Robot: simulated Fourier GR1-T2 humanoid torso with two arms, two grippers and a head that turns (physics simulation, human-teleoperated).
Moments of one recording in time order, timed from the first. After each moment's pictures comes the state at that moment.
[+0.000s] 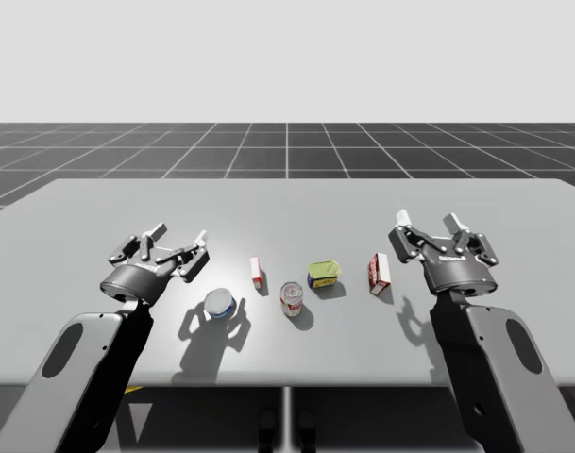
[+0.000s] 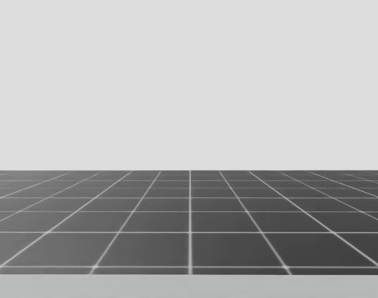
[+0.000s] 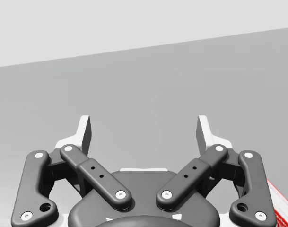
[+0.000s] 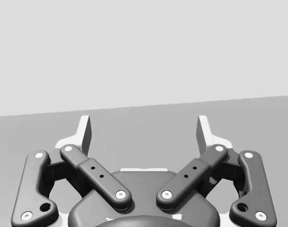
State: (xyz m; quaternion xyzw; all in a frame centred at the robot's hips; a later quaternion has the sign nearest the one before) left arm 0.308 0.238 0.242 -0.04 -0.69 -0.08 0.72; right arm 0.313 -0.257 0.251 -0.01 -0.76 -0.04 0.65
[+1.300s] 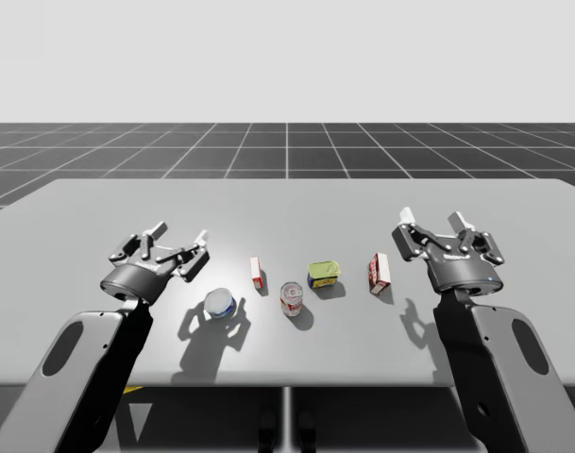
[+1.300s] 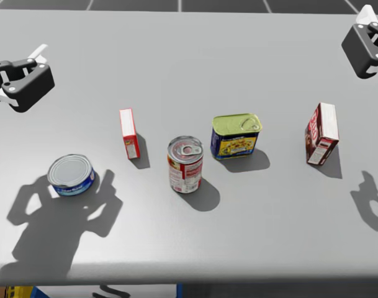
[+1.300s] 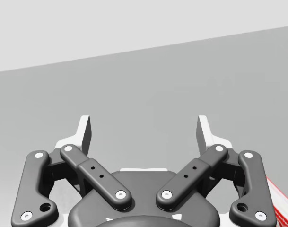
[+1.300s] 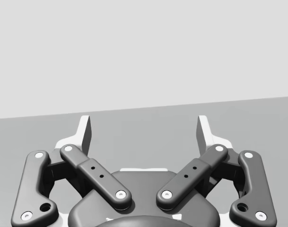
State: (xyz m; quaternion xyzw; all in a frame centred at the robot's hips) left arm 0.309 0.239 0.243 -0.03 -0.69 -0.09 0.71; right arm 0.312 -0.260 0.256 -0.02 -0.76 -0.04 0.65
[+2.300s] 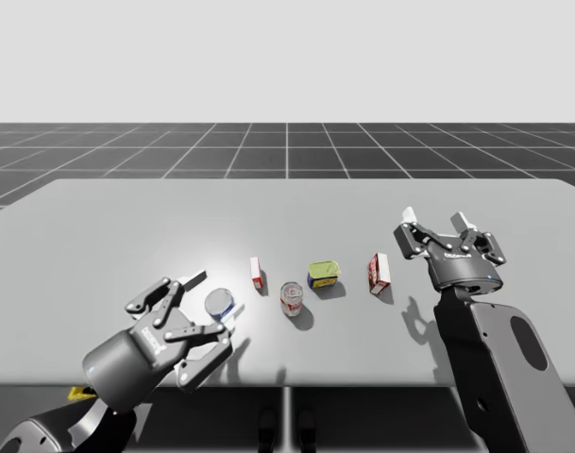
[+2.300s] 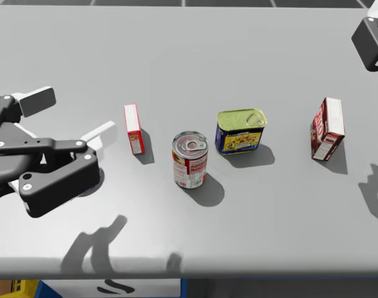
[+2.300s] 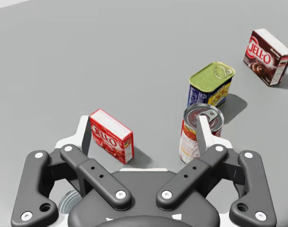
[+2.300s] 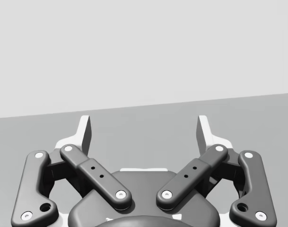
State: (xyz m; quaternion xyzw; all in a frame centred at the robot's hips) left arm 0.211 0.188 0.256 -0.19 -0.61 -0.23 0.73; right arm 0.316 -0.263 0.255 -0.03 -0.76 -0.05 0.65
